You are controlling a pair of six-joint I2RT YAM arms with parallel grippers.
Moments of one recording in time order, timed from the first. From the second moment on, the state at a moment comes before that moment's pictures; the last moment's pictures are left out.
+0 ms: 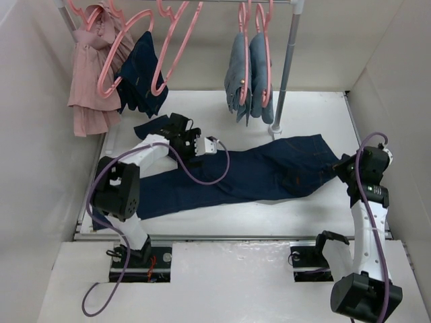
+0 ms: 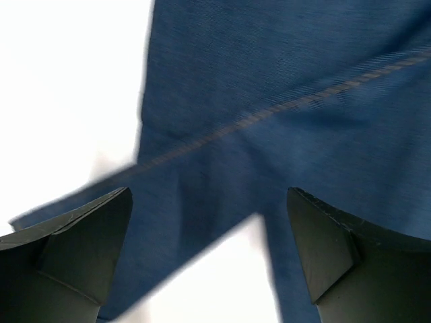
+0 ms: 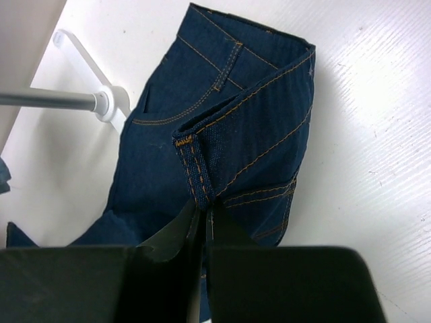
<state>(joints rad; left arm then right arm) -0.36 1.70 1.16 -0.54 0.32 1.13 -0.32 0.80 0.72 -0.52 -0.05 0.68</state>
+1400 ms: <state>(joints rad) -0.44 1.33 0.93 -1.02 0.23 0.94 -0.32 0.84 0.99 -0.64 0.25 0.64</state>
